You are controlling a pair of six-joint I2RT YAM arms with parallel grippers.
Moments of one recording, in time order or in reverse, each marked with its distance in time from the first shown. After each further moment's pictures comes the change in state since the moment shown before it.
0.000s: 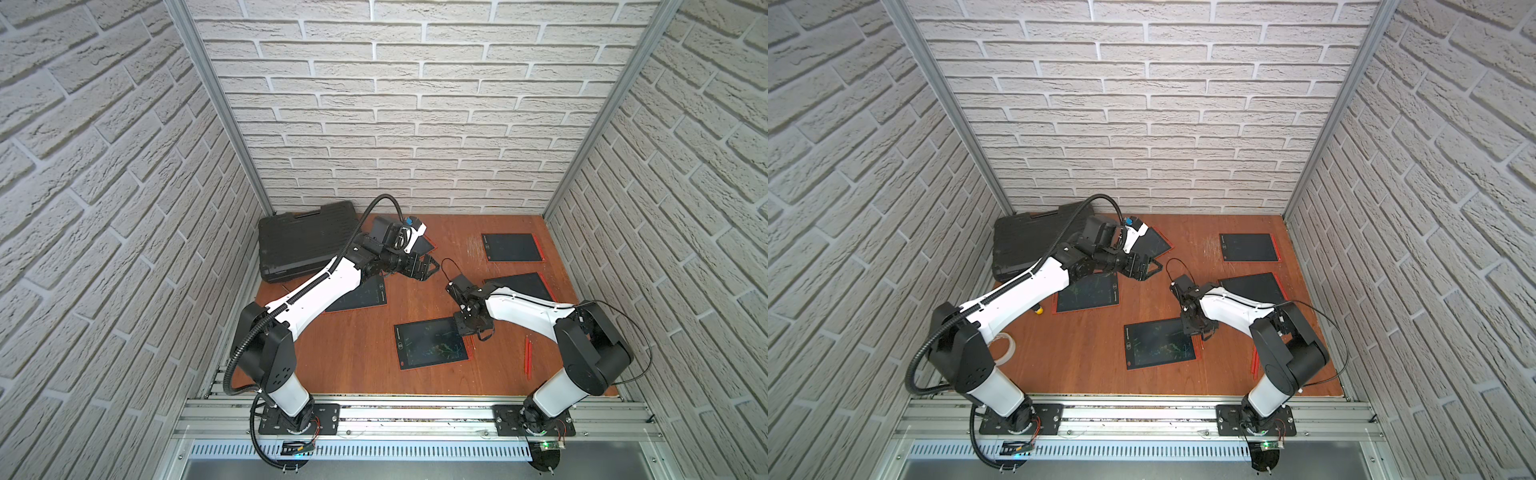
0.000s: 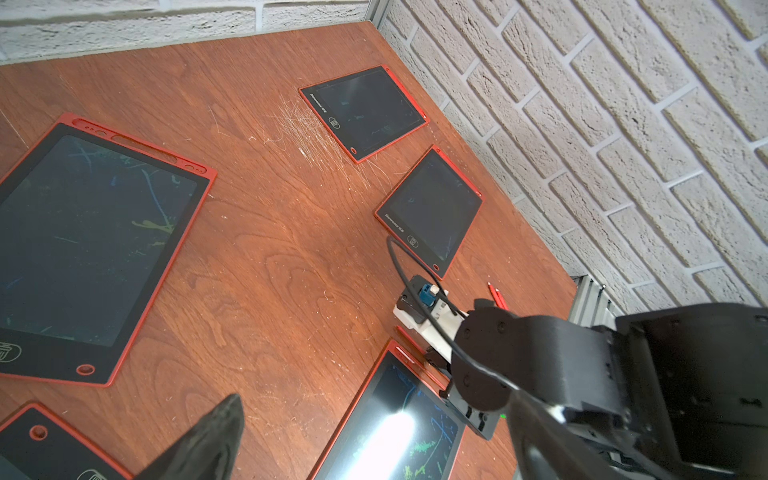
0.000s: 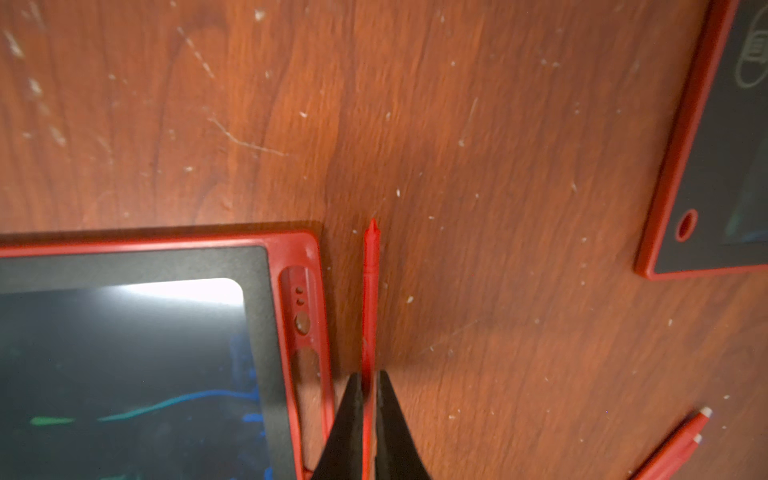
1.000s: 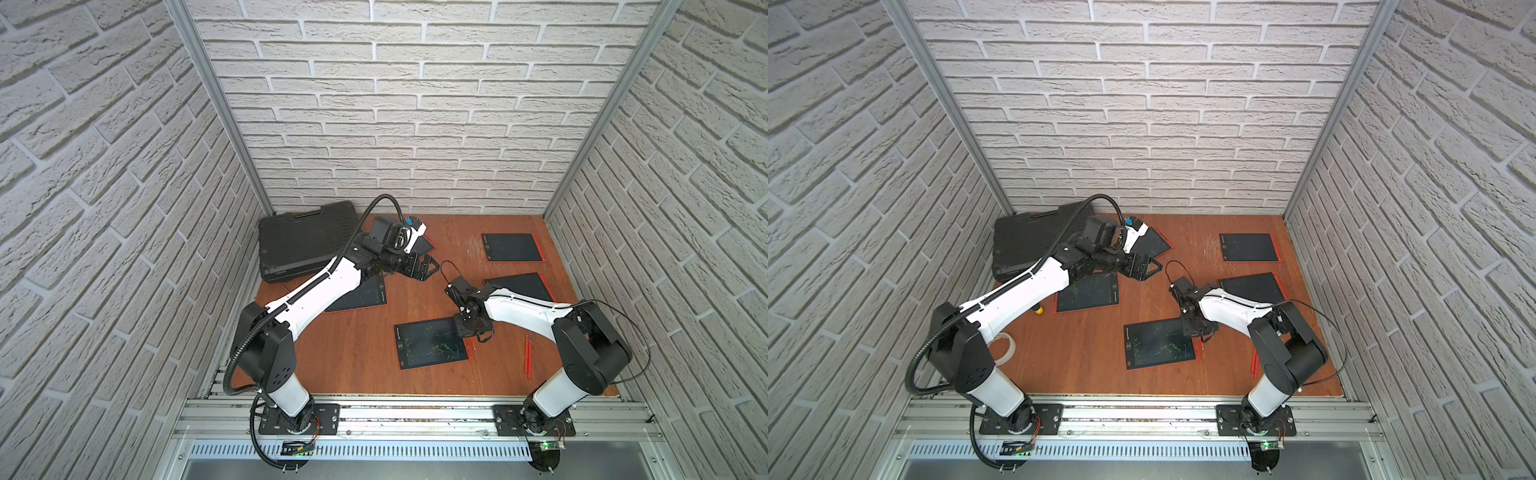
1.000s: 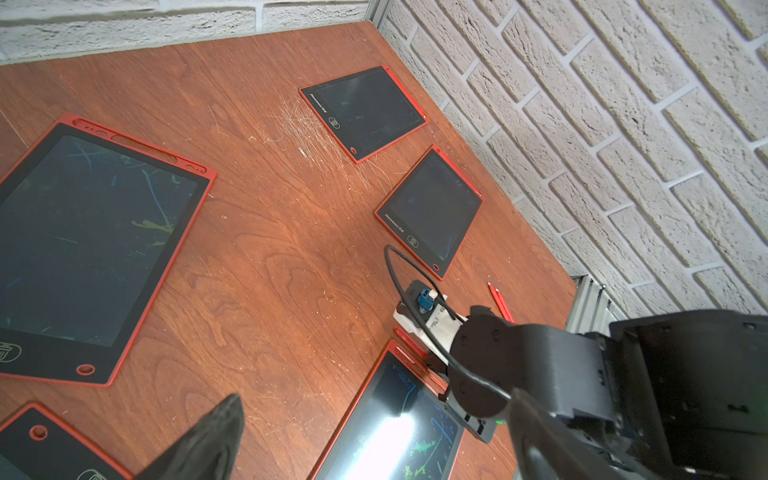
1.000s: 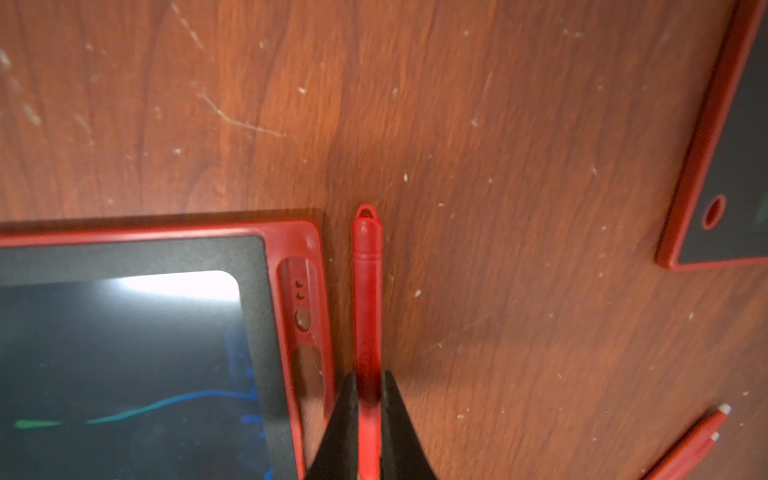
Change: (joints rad) left arm -0.002 0.000 0.000 0.000 0.000 0.000; right arm 0.011 0.018 -0.013 0.006 -0.003 0.016
